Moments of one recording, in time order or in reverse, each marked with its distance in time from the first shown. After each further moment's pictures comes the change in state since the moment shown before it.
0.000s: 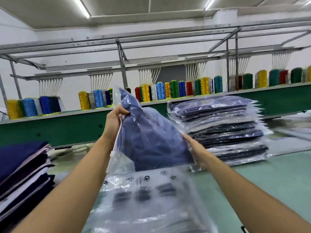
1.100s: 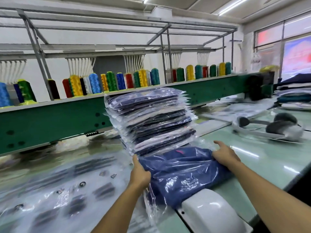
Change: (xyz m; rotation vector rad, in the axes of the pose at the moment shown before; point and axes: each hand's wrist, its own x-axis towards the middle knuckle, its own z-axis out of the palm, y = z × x) left_hand -0.076 -0.276 0.120 0.768 -0.235 -0.475; right_hand -0.109 0.073 -0.300 -0.791 0.816 0.204
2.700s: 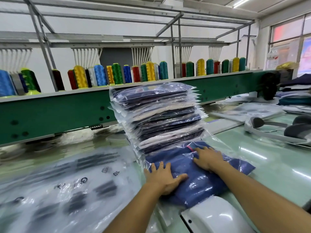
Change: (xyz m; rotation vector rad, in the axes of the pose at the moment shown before) left_hand 0.023 0.001 0.053 0.905 -0.268 0.149; right_hand 0.013 -0.048 0.070 -0.704 -0.174 -0.391
